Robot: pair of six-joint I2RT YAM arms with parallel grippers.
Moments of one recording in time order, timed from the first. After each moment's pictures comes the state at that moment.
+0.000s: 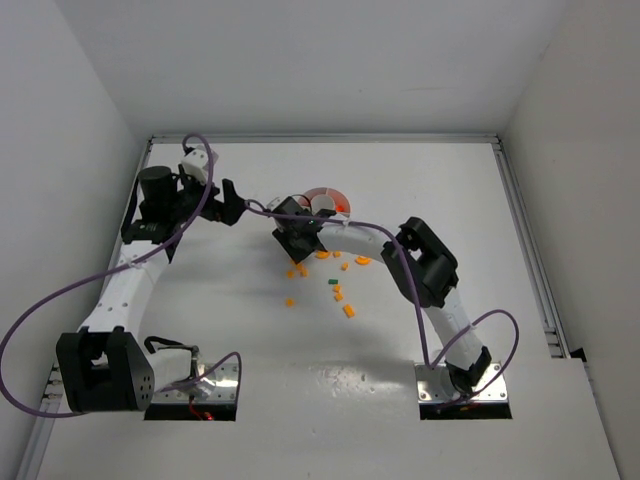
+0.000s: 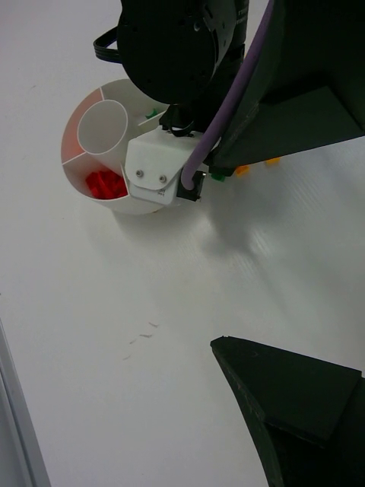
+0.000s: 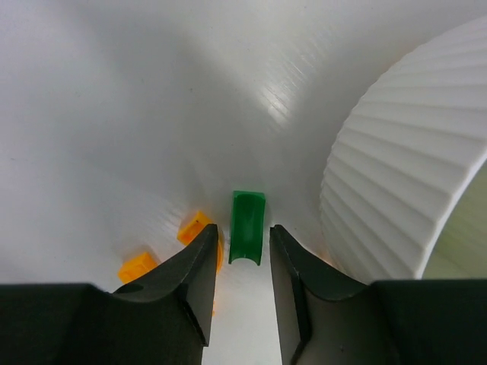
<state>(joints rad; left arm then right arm) 0.04 1.17 0.91 -0.12 0.58 0.07 0.85 2.20 1.58 -0.41 0.15 0.07</state>
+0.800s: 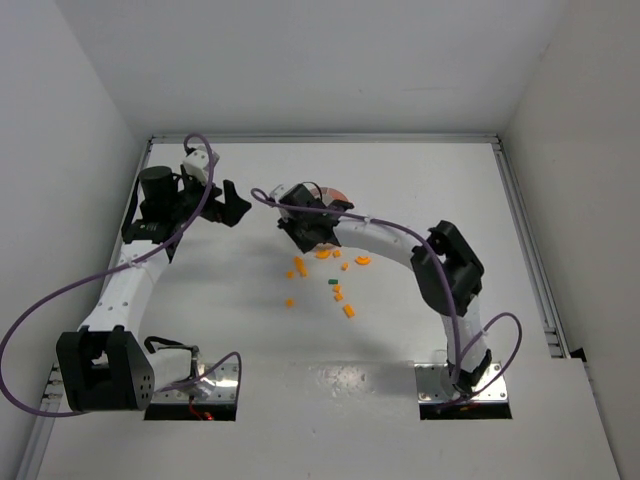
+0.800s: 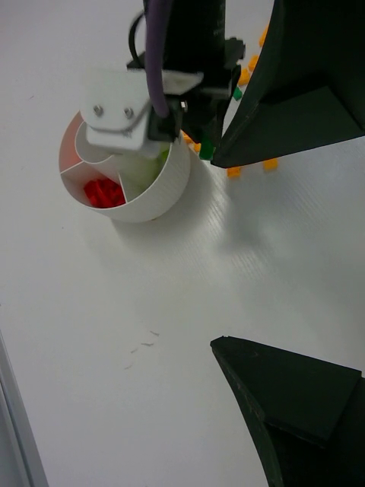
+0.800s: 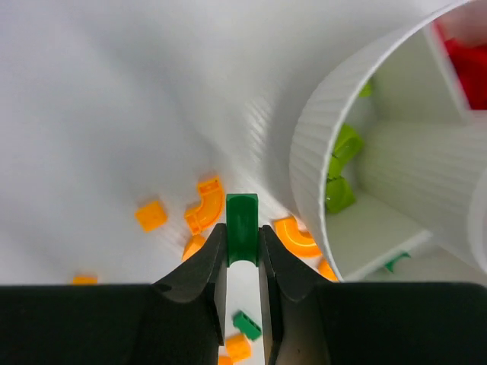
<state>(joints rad) 0.04 1.18 0.91 -0.12 0.60 0.07 0.85 2.05 1.53 -0.45 0.12 0.02</state>
